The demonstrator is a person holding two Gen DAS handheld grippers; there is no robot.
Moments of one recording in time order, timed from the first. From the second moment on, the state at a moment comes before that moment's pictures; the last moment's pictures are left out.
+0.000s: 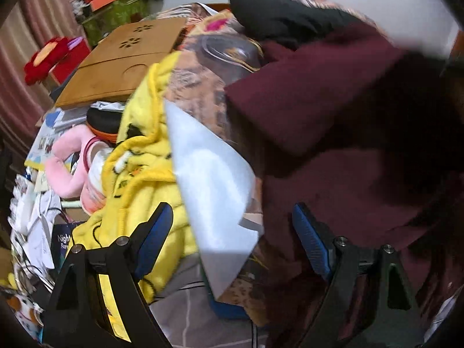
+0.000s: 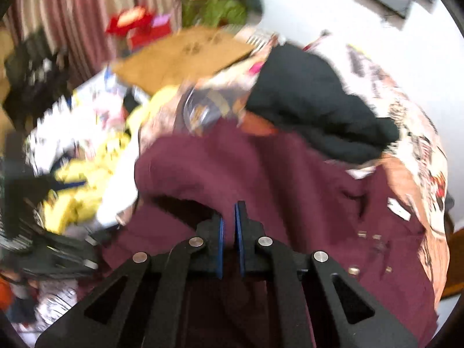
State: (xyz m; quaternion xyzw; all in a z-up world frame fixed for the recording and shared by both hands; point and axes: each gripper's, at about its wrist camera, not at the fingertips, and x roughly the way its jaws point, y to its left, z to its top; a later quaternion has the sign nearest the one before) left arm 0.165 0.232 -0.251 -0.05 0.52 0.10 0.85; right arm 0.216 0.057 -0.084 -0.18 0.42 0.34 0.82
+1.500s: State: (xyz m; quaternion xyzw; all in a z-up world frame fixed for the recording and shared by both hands) left arm 0.181 0.175 -0.253 0.01 0.52 0.08 0.85; right arm 0.238 0.092 -0.134 -0.41 0.40 0.32 0.76
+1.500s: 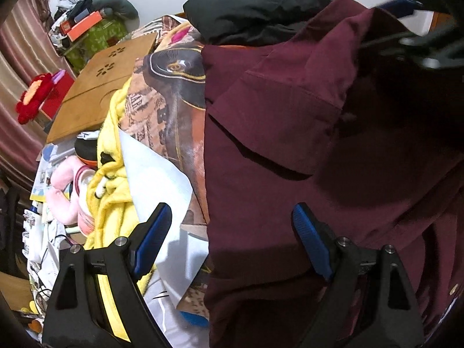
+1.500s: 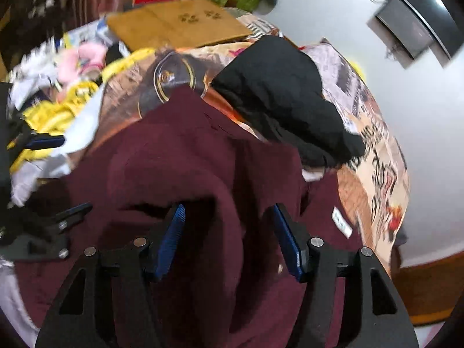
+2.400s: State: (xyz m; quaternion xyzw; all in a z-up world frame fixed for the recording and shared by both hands) left arm 0.178 0.159 -0.256 0.07 0.52 0.10 0.85; right arm 0.237 -0.206 -0.077 0.07 0.45 0.14 0.88
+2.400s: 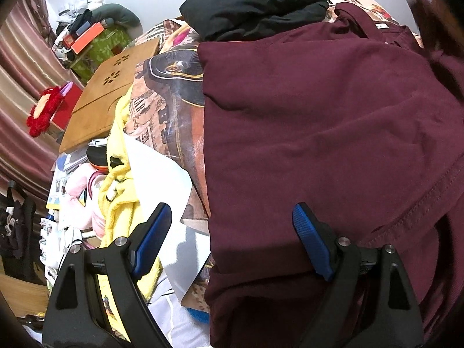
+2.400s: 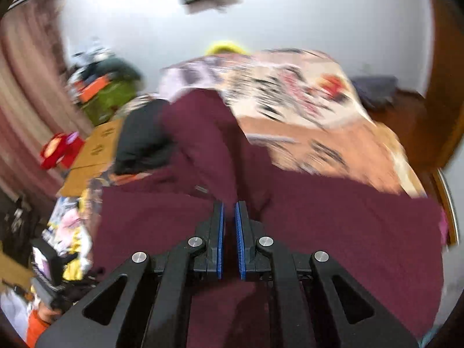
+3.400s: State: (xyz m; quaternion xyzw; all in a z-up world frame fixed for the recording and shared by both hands) left arm 0.244 0.127 -0.199 -0.01 0.49 0.03 0.87; right arm 0.355 -0.263 -0.154 0.22 0.54 0.08 0.81
